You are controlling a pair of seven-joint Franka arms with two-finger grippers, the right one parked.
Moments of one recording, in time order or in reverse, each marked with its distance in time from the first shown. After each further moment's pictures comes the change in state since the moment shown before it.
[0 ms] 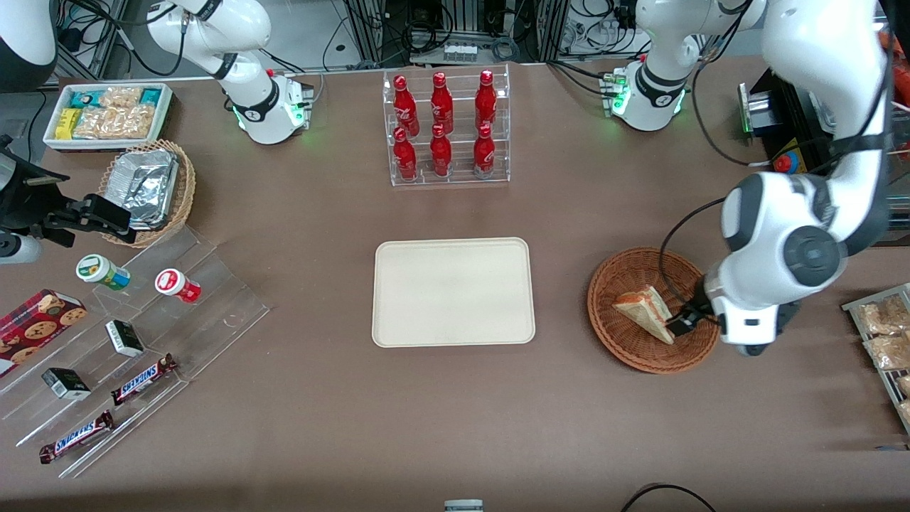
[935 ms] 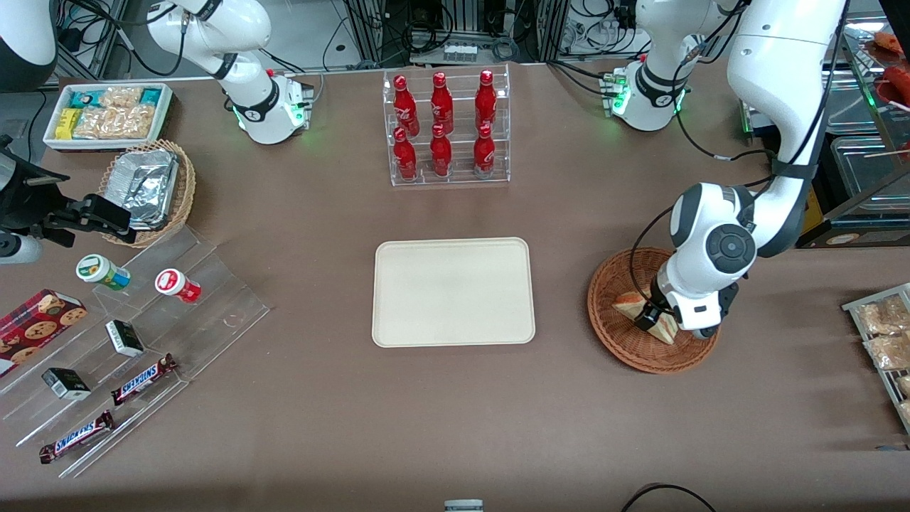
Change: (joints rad) arm -0.031 0.008 0.000 -0.270 0.019 0.329 -0.220
